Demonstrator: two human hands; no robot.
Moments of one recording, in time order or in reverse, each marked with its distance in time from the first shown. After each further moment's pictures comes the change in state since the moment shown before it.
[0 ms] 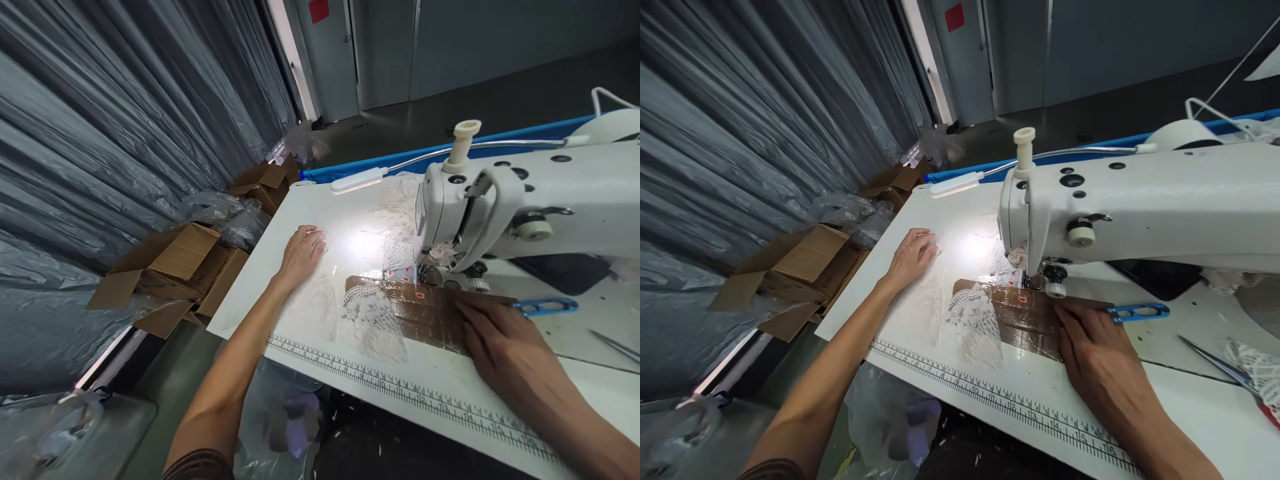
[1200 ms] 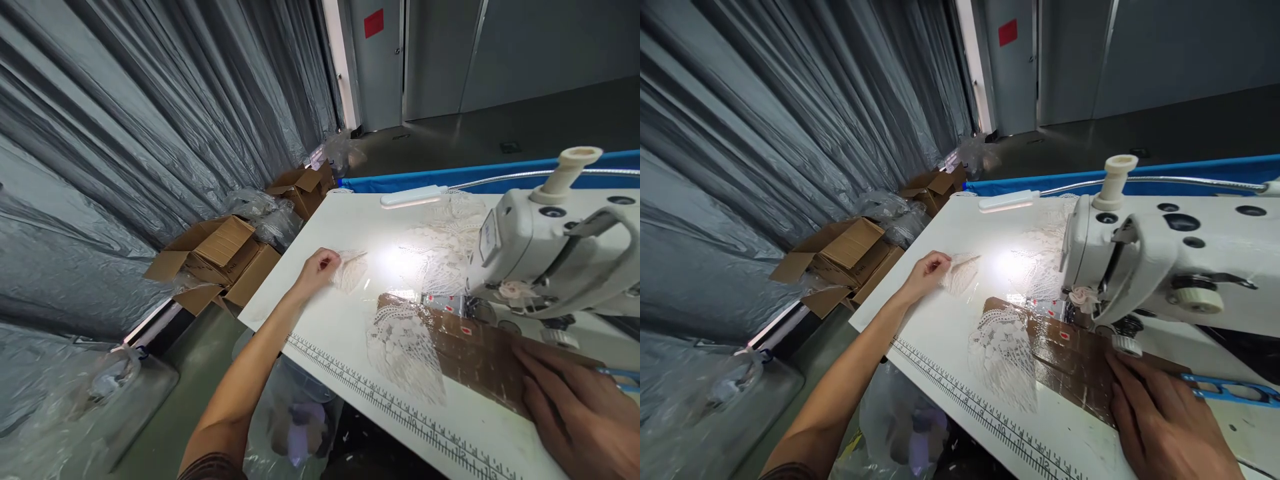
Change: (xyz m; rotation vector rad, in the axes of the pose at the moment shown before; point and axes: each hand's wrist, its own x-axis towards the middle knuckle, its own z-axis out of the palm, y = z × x) left_hand -0.034 -0.021 -0.013 -0.406 0.033 -0.182; right_hand -0.008 0.027 0.015 -0.027 0.015 -0.117
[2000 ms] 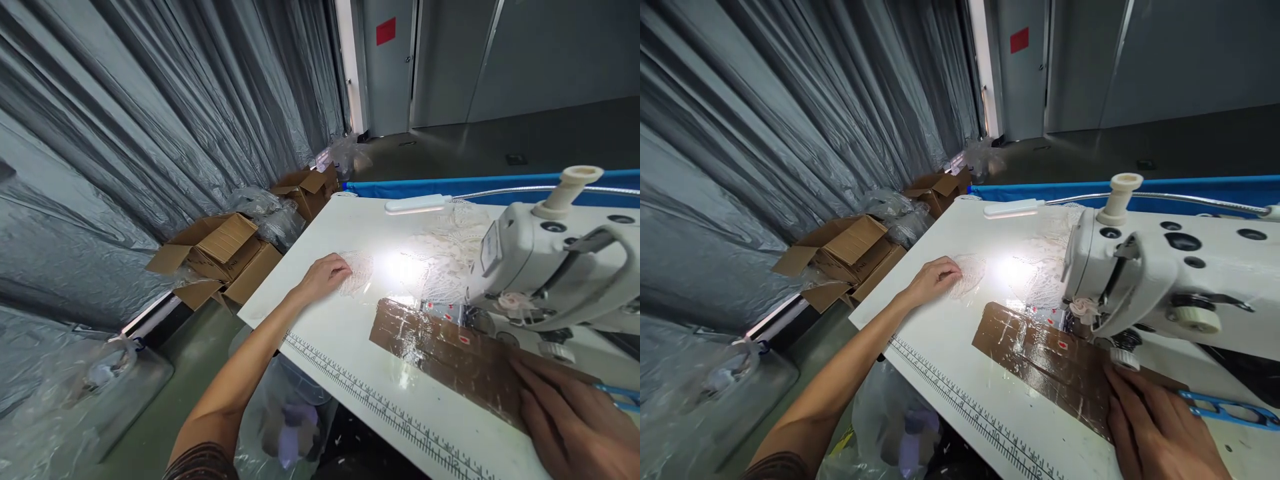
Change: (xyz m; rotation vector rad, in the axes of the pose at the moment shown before) left_hand -0.001 0.010 0.003 0.229 -0.135 0.165; right_hand -0.005 0.022 0.011 -0.039 0.027 -0.156
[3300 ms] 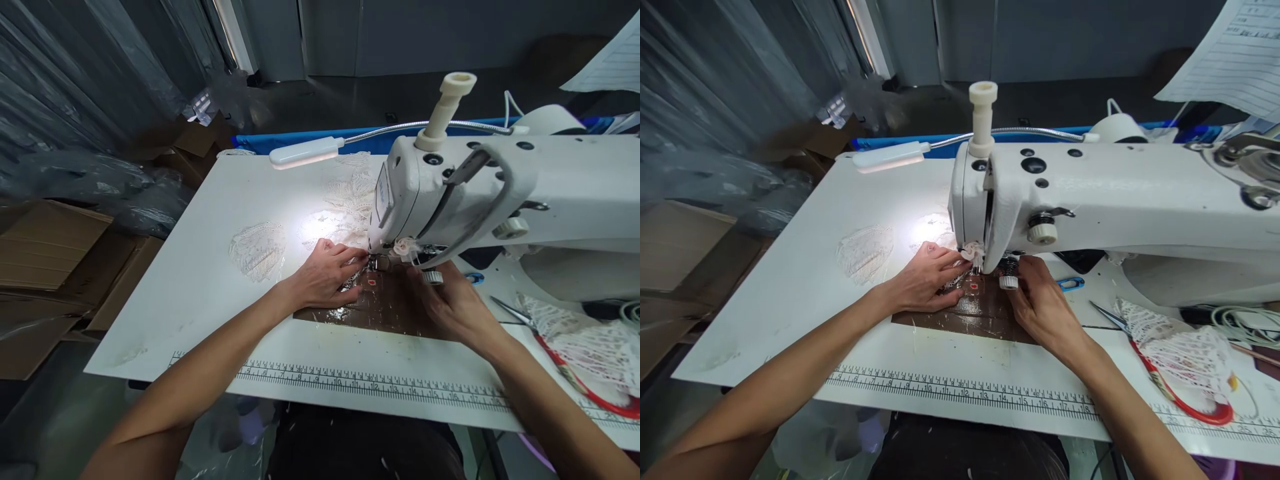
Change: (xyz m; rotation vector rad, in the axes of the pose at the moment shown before) left_hand 0.045 0.099 0.087 0.227 -0.235 0.808; right_hand 0.088 -0.034 -0.072 0.426 -0.094 0.591
